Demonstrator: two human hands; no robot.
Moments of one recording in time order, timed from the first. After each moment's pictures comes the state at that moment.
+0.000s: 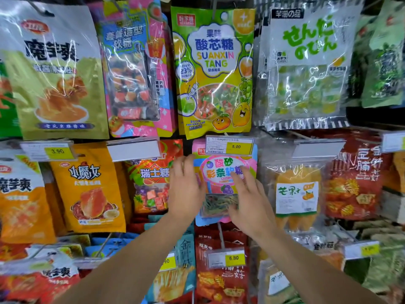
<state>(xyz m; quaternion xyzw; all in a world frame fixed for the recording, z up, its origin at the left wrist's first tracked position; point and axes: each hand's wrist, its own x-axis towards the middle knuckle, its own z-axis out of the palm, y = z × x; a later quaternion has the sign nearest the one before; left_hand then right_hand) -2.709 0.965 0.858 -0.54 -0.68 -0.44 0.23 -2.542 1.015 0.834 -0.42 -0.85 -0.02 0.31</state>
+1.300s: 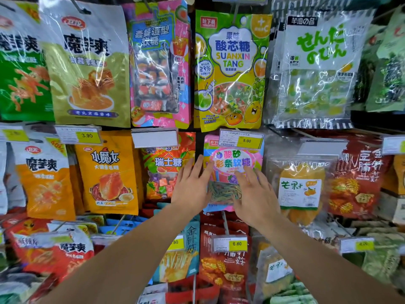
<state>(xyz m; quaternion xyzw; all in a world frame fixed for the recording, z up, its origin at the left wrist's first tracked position) -2.724 0.947 0.839 -0.62 -0.73 -0.19 0.21 -2.543 0.990 0.848 -0.46 -0.86 -0.07 0.20</state>
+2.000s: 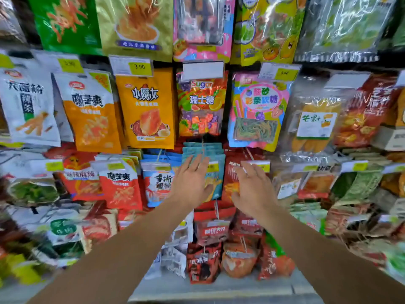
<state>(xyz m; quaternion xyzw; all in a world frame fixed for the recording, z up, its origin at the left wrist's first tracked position) -2.762 0.770 0.739 -0.65 -0.74 -0.17 0.08 -2.579 0.819 0.758 -0.49 -0.87 0.00 0.09</state>
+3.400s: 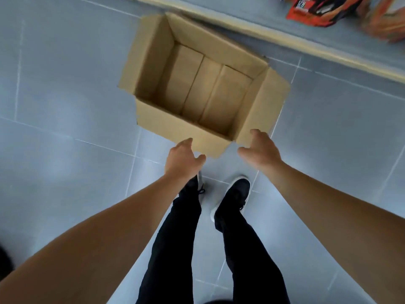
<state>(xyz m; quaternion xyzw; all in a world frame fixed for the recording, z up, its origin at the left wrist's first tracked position) -2.738 0.379 0.073 -0.18 -0.86 -0.06 -0.48 -2.610 0.540 0.071 -0.50 -0.71 0.36 -0.33</state>
